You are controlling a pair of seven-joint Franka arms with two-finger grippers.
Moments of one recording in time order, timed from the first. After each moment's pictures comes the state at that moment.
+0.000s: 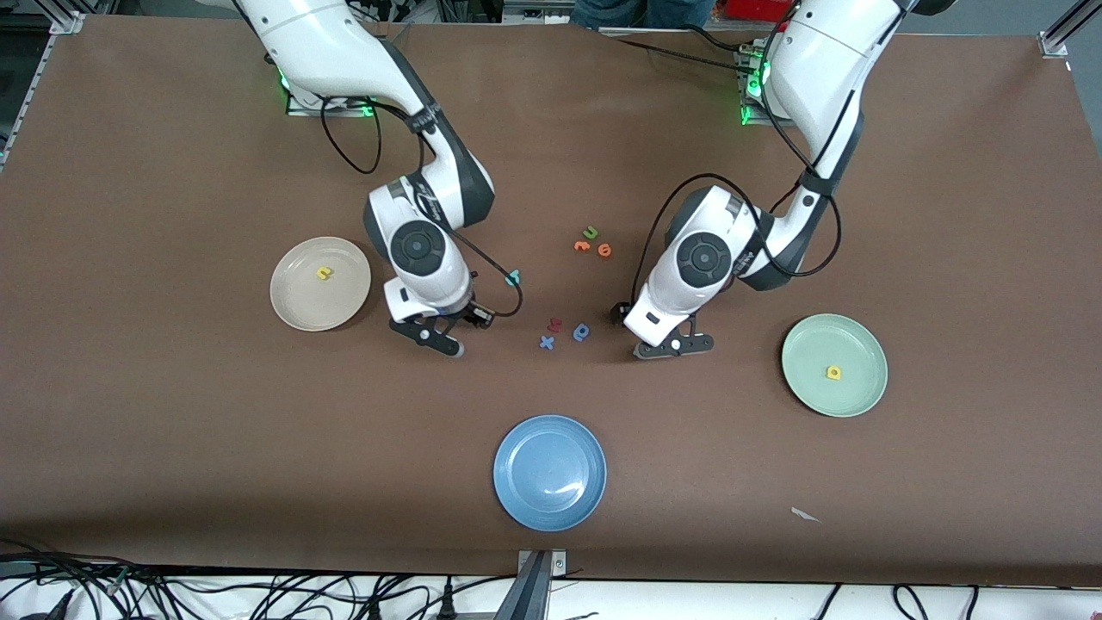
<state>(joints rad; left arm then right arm) -0.39 0.64 -0.16 -1.74 -0.02 2.34 -0.66 0.67 0.70 -0.11 -1.62 0.12 2.27 0.91</state>
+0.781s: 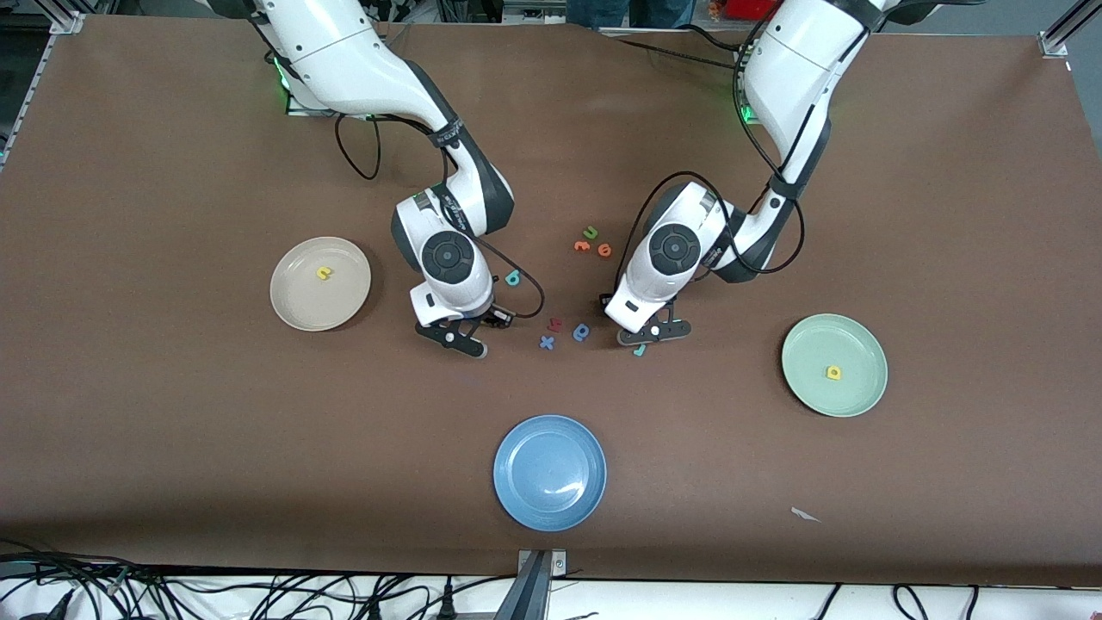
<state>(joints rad) -0.44 0.68 -0.15 -1.79 -0.02 2.42 -0.72 0.70 0.76 -0.10 -1.59 0.13 2.29 0.91</state>
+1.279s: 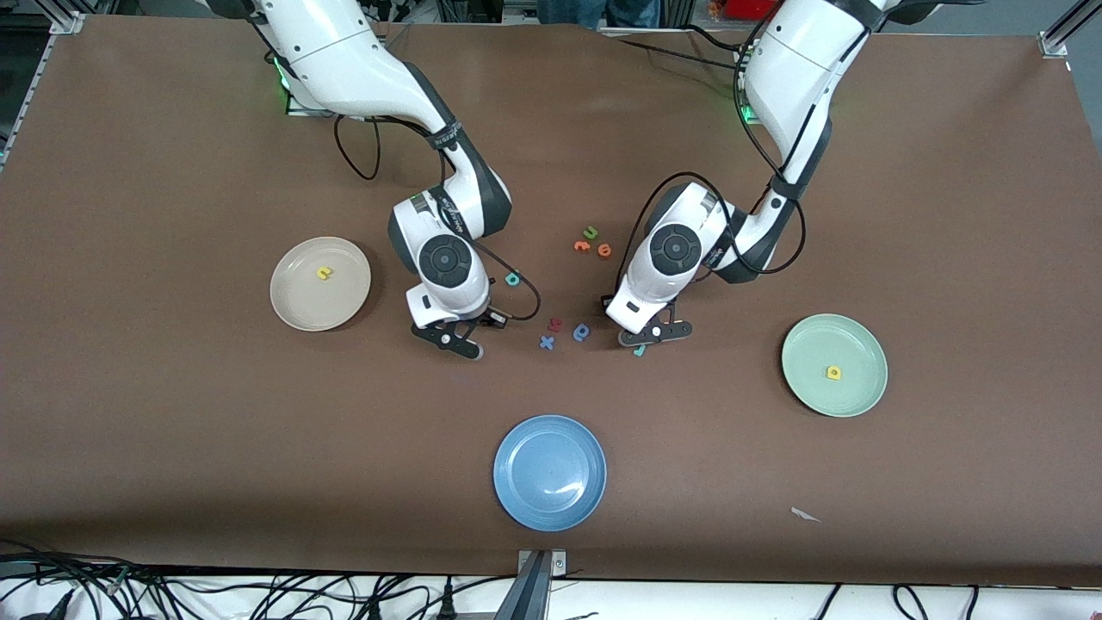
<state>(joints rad) -0.44 0.68 -0.15 -1.79 -0.02 2.42 -0.73 0.70 0.74 -0.15 -1.58 0.13 2.21 0.89</state>
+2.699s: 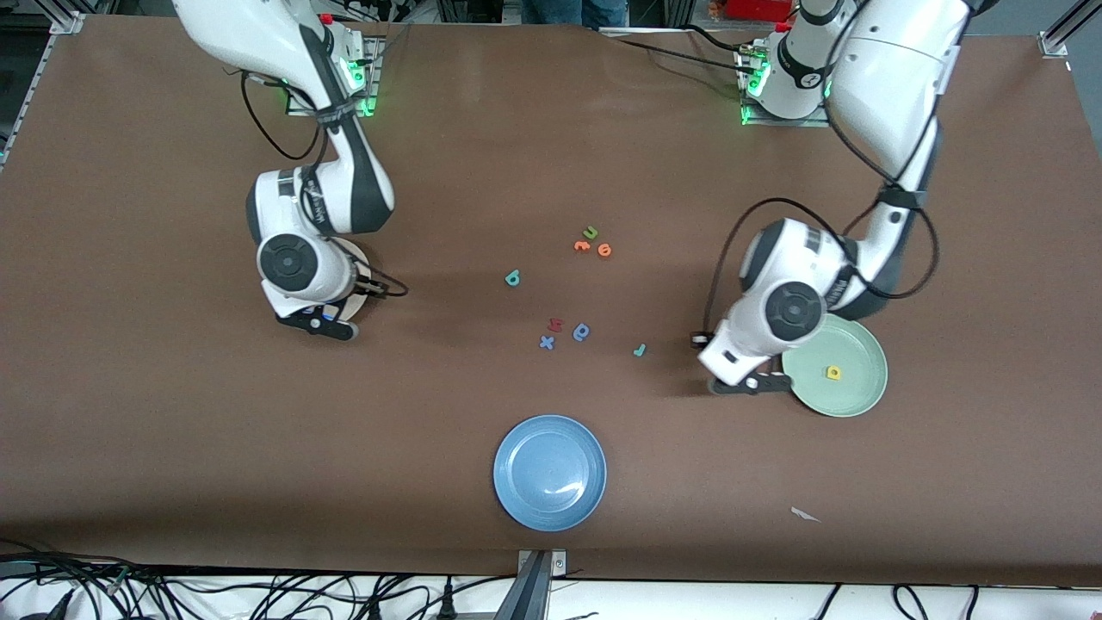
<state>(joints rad) -0.21 0.64 -0.09 -1.62 0.08 2.10 -0.35 0.72 0.46 -0.37 -1.89 0.14 2.04 0.58</state>
